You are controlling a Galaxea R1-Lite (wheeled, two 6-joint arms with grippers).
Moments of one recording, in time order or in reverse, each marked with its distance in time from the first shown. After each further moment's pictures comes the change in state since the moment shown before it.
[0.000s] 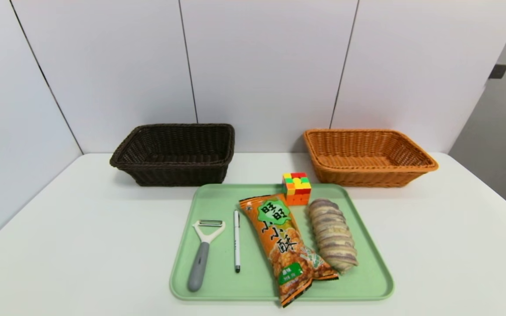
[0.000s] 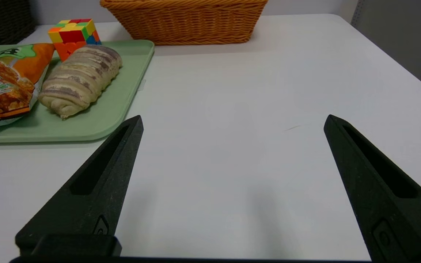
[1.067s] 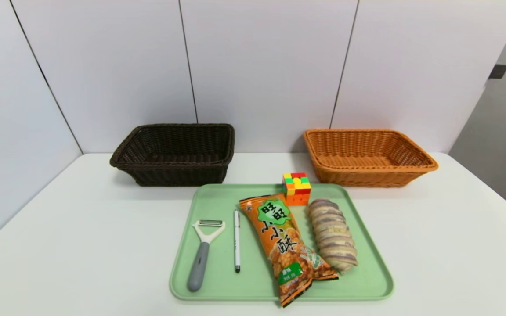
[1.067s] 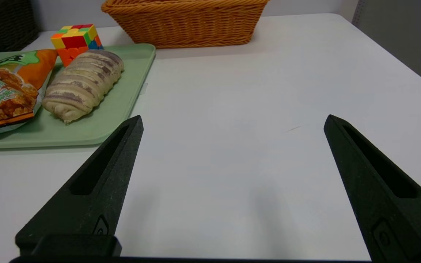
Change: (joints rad) left arm 0.000 0.000 0.000 0.000 0.002 -0.013; right arm 0.000 0.000 0.000 -0.006 -0.002 0.023
